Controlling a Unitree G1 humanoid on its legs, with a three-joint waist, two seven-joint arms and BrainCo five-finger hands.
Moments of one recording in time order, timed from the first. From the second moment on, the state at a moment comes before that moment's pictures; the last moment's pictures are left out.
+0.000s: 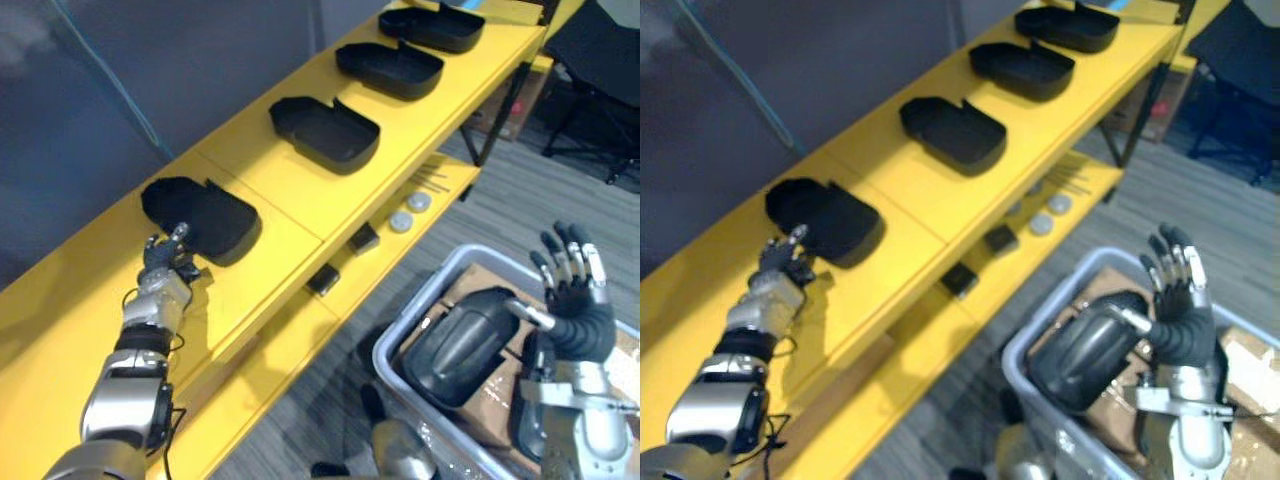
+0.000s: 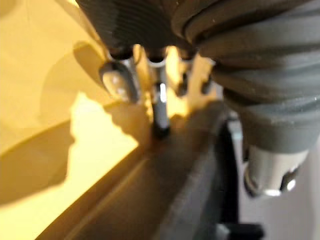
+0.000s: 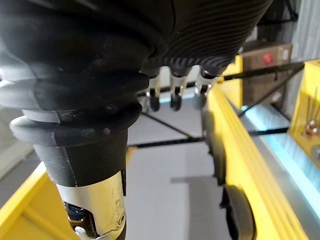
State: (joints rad) left arm -0.68 0.47 0.05 0.85 -0.63 0.19 0.42; right arm 0.37 -0.18 -0.30 -0.50 0.38 -0.26 0.16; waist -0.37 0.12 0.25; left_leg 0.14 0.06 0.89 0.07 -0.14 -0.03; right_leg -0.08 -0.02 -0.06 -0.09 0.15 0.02
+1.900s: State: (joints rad) left arm 0.31 0.09 0.29 0.57 -0.13 -0.11 0.46; right arm -0.66 -0.51 -0.14 0.88 0.34 -0.05 -0.11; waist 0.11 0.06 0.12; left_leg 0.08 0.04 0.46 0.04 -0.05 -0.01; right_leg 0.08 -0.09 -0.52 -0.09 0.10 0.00
